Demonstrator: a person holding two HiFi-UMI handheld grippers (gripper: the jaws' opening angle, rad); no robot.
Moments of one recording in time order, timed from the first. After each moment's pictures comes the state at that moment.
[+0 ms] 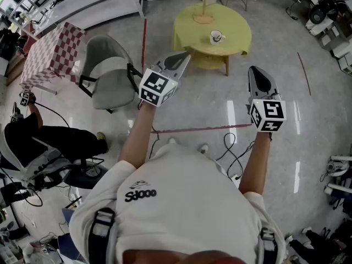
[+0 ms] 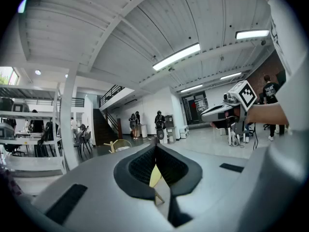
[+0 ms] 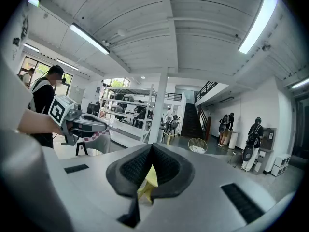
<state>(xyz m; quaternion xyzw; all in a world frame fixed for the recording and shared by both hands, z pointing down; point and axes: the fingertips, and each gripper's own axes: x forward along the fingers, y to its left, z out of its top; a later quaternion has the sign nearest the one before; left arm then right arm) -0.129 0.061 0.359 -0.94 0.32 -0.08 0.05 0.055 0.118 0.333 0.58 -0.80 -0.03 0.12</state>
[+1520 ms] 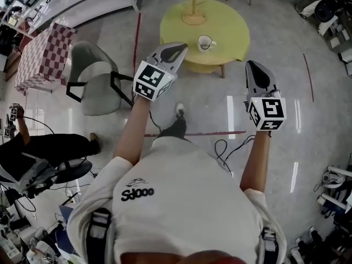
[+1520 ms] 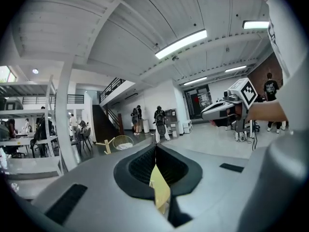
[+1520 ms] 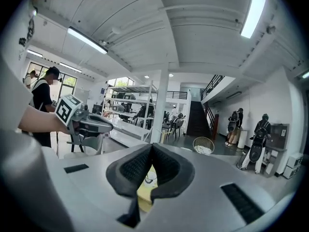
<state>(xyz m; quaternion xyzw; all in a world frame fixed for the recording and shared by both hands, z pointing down) -0.019 -0.107 0.394 -0.93 0.34 -0.11 0.05 0.155 -0.052 0.369 0.54 -0.83 -0.03 0.12</state>
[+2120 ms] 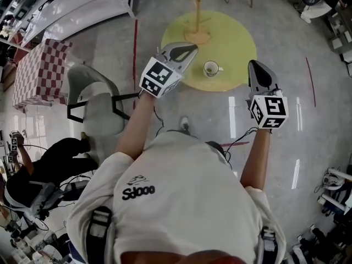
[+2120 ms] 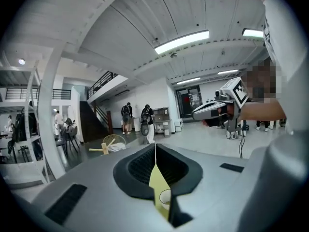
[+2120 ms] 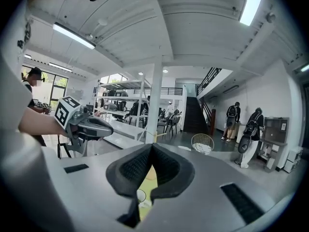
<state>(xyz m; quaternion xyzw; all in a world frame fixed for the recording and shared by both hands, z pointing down) -0.011 -0.289 0.406 -0.96 0.26 -0.12 0.04 0.142 -0.238 0.379 0.57 -0.81 0.00 0.12</state>
